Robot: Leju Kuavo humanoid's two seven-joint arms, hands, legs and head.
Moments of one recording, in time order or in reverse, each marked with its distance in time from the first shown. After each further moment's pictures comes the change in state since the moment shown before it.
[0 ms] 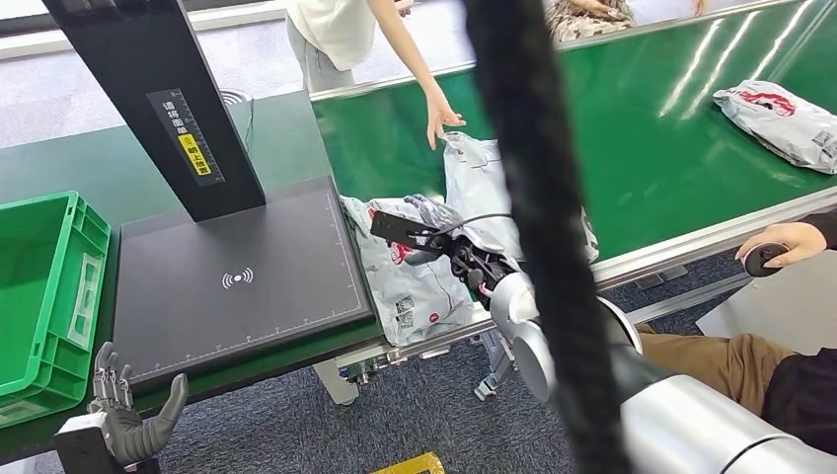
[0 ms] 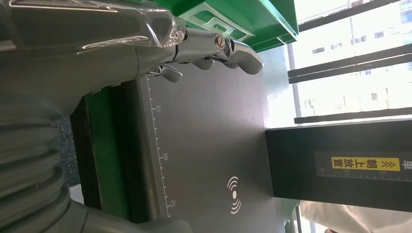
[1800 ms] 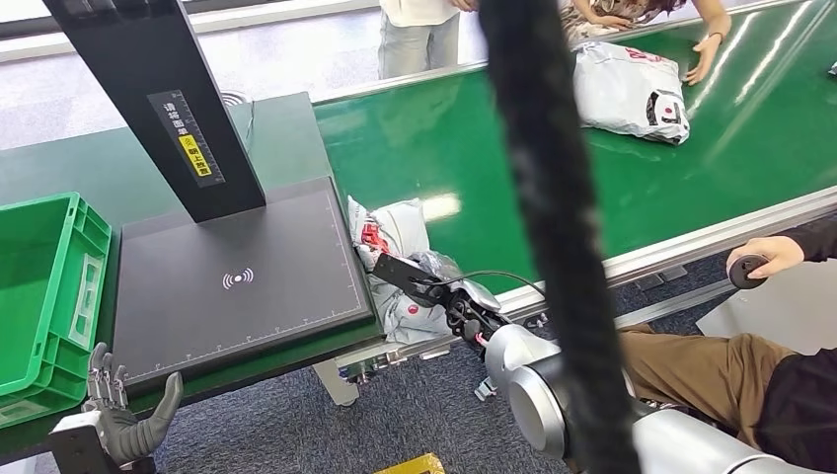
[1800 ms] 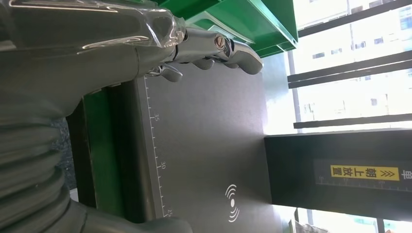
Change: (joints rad) left arm -0.011 0.010 -0.002 0.011 0.021 0.015 0.000; right arm 0.159 0.069 -0.063 -0.003 -0.096 -0.074 -0.025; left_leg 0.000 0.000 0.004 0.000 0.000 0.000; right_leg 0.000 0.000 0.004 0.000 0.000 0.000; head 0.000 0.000
